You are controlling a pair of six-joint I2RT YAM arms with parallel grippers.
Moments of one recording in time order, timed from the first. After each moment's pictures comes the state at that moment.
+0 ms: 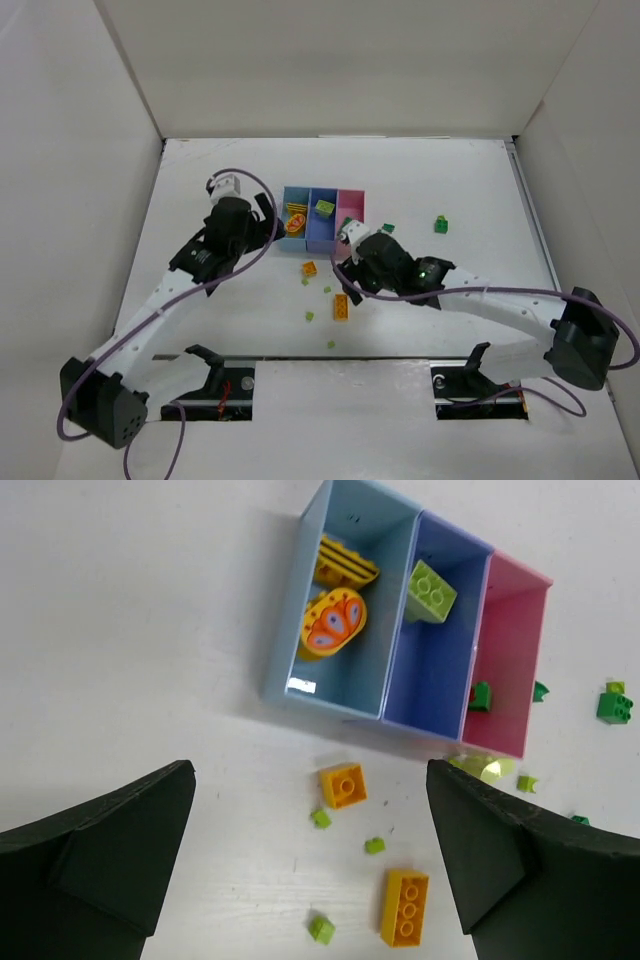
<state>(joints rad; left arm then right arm) -0.47 1.06 0.91 -0.45 -0.26 -0.67 0.93 1.30 0.88 -0.33 0.16 0.15</state>
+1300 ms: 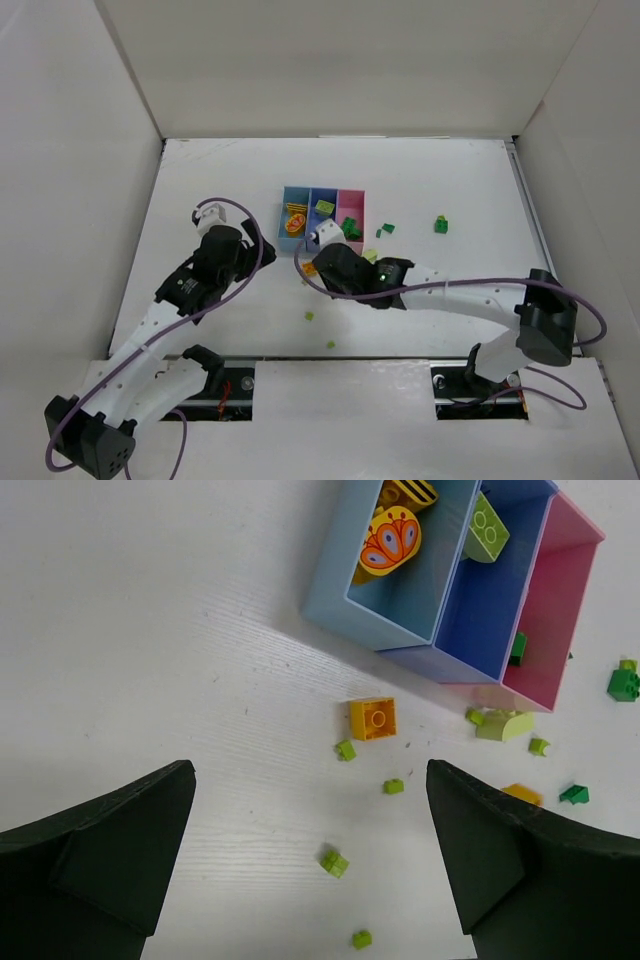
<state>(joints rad) -0.50 0.81 0.74 -0.61 -0.27 -0.84 1.14 1.52 1.08 -0.44 0.46 0.37</state>
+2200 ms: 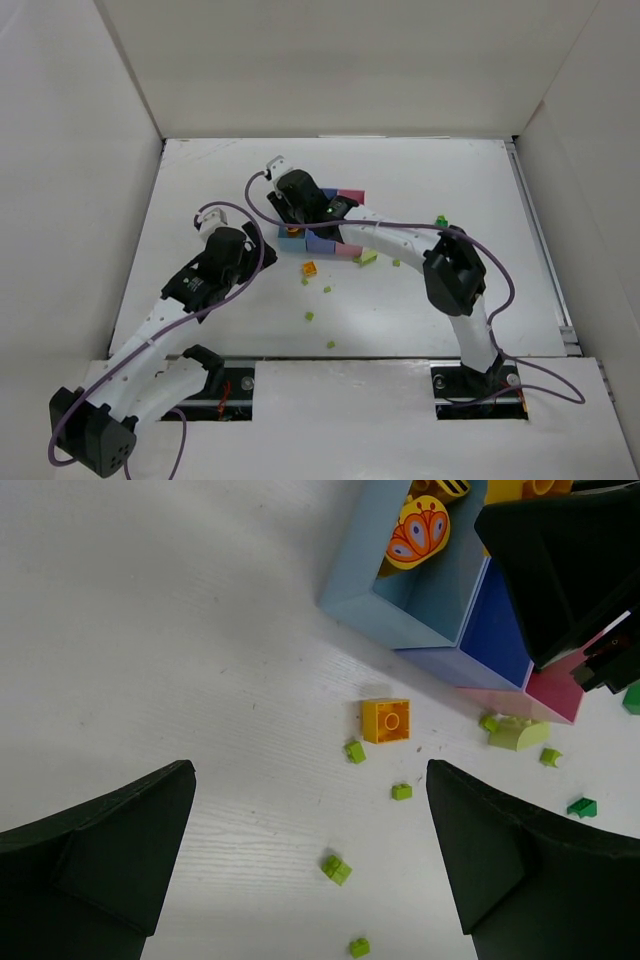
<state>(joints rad) -0.50 0.84 0.70 -0.59 -0.28 -0.90 0.91 2.09 1.79 -0.28 0.30 0.00</state>
